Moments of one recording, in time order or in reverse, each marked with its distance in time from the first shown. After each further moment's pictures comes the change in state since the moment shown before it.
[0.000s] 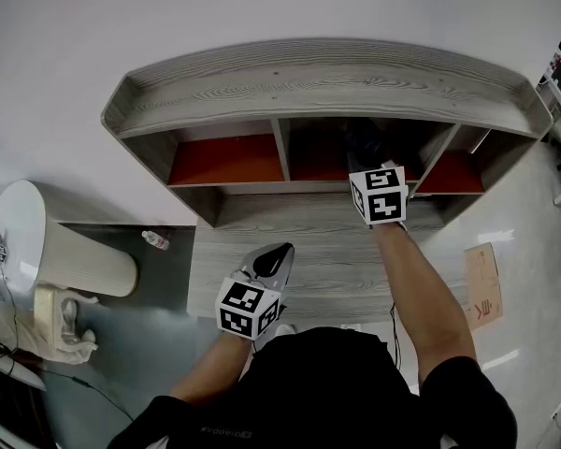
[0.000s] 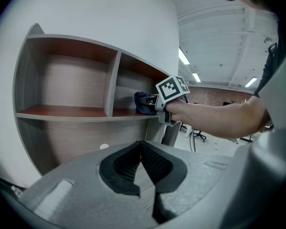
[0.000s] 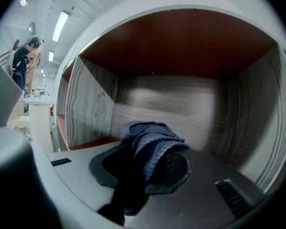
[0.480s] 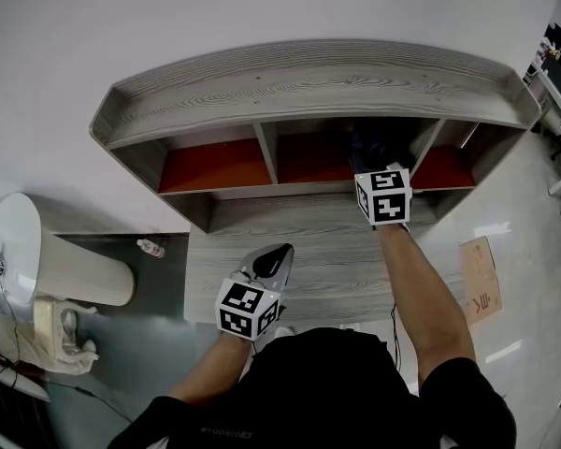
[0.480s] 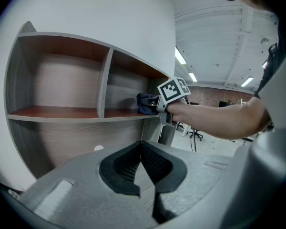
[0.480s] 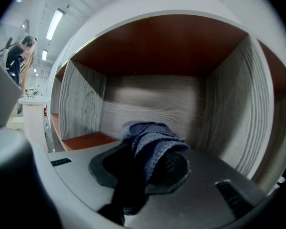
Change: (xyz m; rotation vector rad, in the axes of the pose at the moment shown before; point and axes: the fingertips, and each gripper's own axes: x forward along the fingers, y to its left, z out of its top) left arm 0.013 -0.015 0.004 0.019 0.003 -0.040; right arm -0.018 -0.037 -0.014 0.029 0.009 -0.068
